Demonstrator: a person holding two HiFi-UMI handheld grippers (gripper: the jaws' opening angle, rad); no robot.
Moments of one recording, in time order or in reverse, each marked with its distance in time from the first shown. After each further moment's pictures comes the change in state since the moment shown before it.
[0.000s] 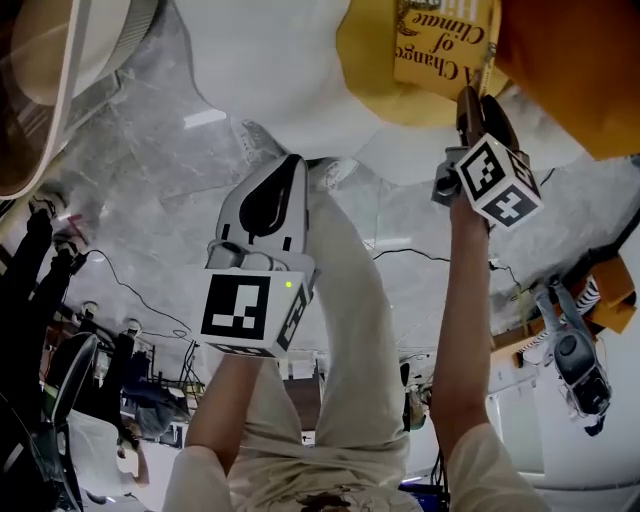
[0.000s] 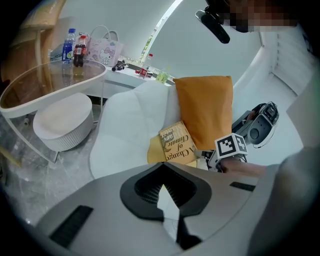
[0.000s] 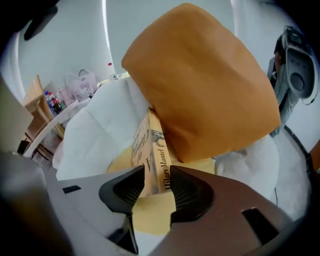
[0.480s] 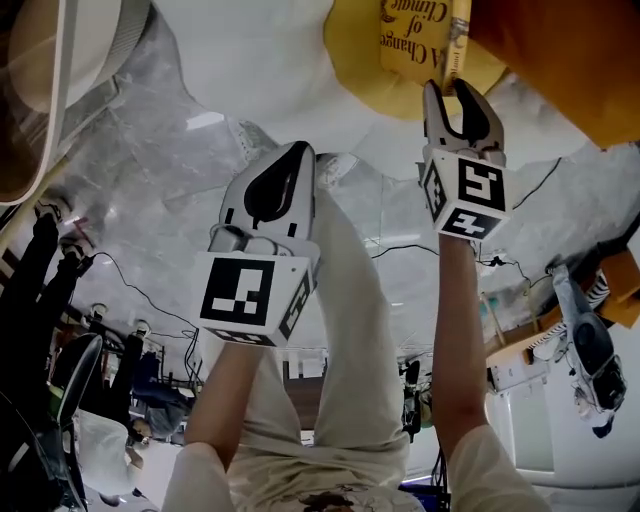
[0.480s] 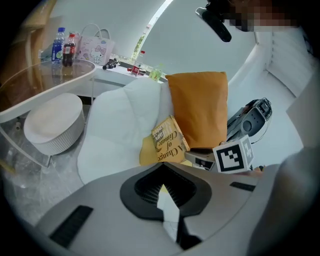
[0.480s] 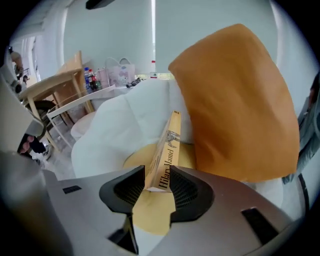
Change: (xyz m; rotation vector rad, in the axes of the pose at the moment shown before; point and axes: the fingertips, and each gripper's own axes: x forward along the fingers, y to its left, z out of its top) left arm 0.021 -0.023 -0.002 0.041 0.013 -0.048; right arm -0.018 0.055 -0.007 -0.371 -0.041 0.133
